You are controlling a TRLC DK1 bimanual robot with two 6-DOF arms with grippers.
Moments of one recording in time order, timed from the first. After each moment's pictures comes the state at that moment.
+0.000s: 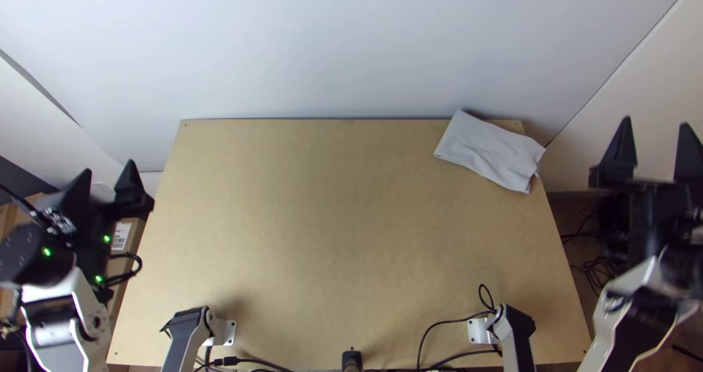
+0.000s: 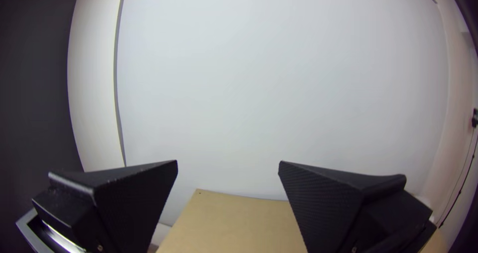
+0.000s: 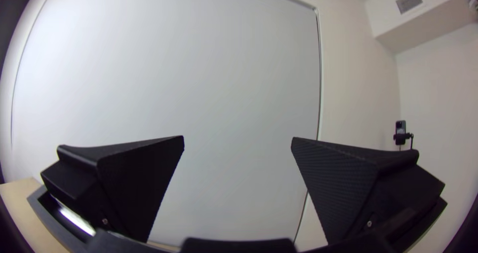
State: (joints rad) left arm 0.26 0.59 1.18 -0.57 -0.01 -0.02; right arm -0.48 0.66 1.16 -0.04 -0.33 0.01
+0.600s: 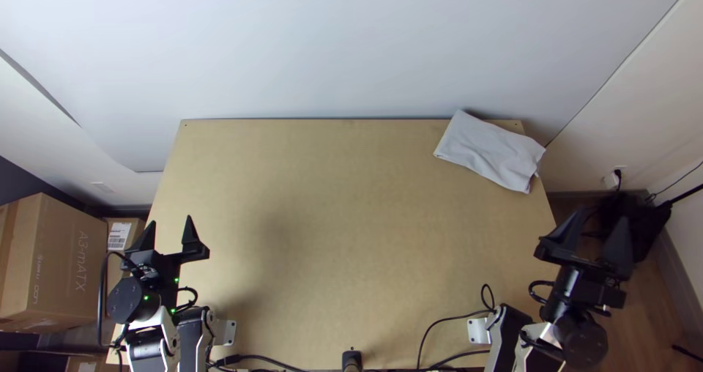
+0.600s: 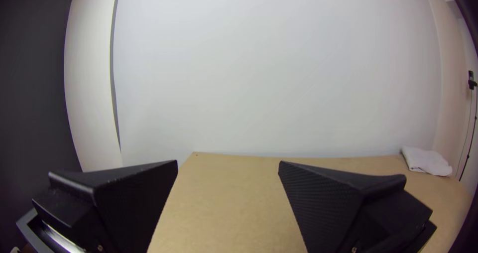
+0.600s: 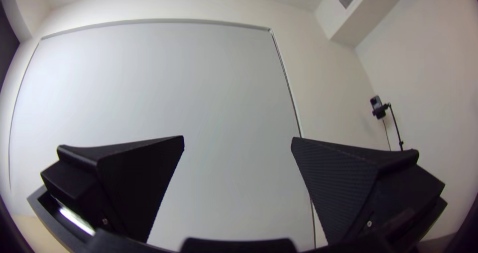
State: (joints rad) left arm 0.24 0.01 0.40 -0.36 -0.01 0.02; right arm -0.48 0.00 0.35 0.31 -0.15 0.28
